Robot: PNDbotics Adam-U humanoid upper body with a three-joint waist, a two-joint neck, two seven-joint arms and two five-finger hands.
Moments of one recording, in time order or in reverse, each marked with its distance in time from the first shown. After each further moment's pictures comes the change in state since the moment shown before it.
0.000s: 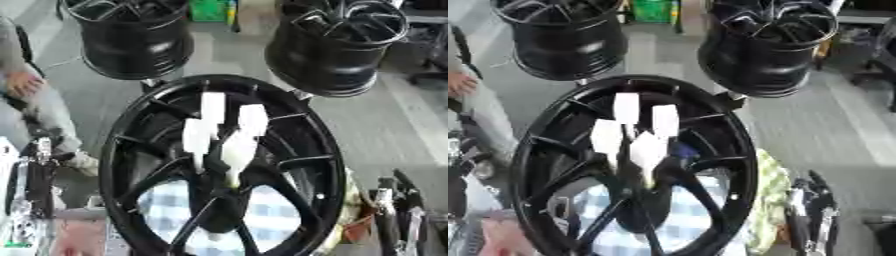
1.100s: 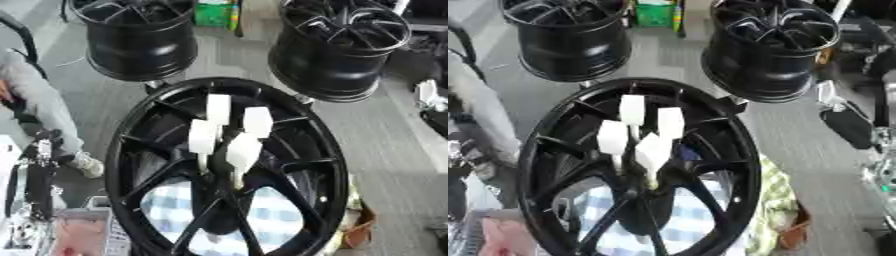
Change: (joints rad) left arm 0.004 0.001 -0.006 0.006 0.001 0.001 0.001; right arm -0.321 -0.677 0.030 -0.423 0.071 0.285 0.485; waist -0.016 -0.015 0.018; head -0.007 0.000
